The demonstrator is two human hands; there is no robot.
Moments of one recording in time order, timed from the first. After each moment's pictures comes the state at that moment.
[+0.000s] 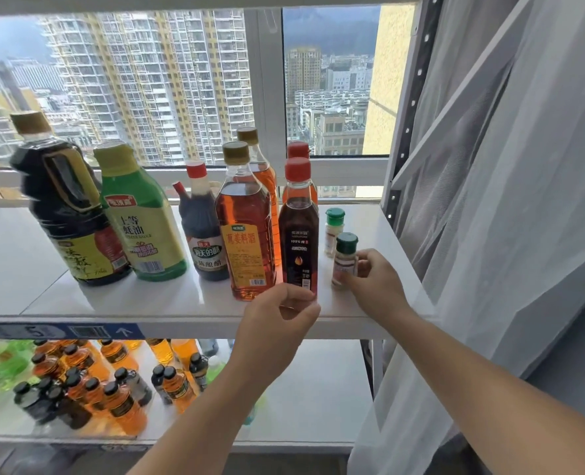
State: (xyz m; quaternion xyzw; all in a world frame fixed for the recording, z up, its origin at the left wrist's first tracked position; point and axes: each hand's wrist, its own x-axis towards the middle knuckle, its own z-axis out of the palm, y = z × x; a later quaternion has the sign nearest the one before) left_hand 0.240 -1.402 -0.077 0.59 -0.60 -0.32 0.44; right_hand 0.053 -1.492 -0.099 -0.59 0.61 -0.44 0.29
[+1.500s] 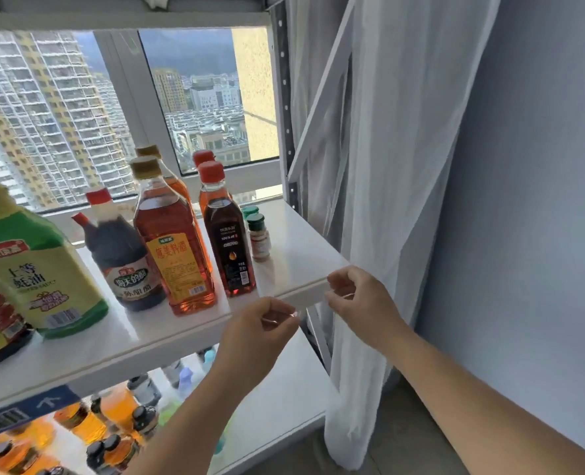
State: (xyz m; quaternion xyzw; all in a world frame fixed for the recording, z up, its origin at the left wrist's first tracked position) left_hand 0.242 -1.382 -0.091 0.48 -0.73 -0.37 0.32; right_hand 0.039 -1.352 -0.105 -0.52 0.69 -0.47 0.19
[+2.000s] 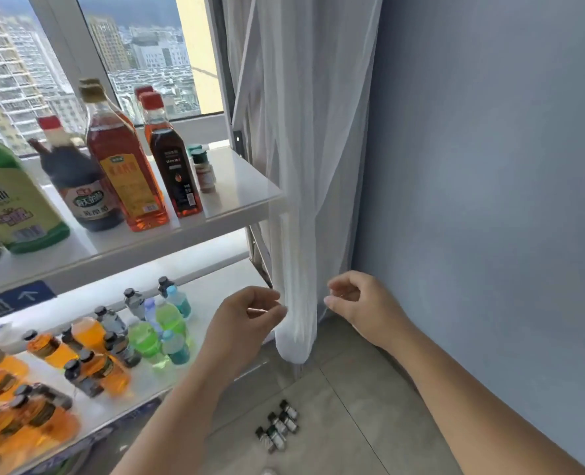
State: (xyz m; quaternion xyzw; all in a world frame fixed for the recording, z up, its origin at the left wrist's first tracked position) left_hand 0.249 -1.205 -0.124 0.47 -0.71 -0.45 0.27; right_hand 0.034 -1.119 -0.139 -0.47 0.75 -0.40 0.24
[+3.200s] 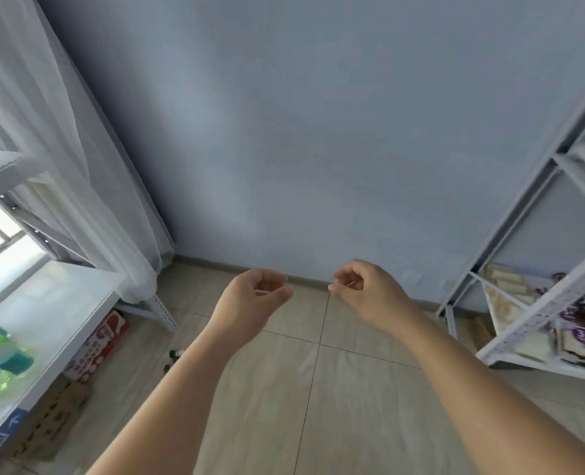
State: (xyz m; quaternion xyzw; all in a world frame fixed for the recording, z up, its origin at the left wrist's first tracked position) left_hand 0.330 -0.795 -0.149 0.17 -0.85 -0.51 0.02; right_hand 0.254 -0.575 -0.162 -0.14 0.88 -0.44 0.11
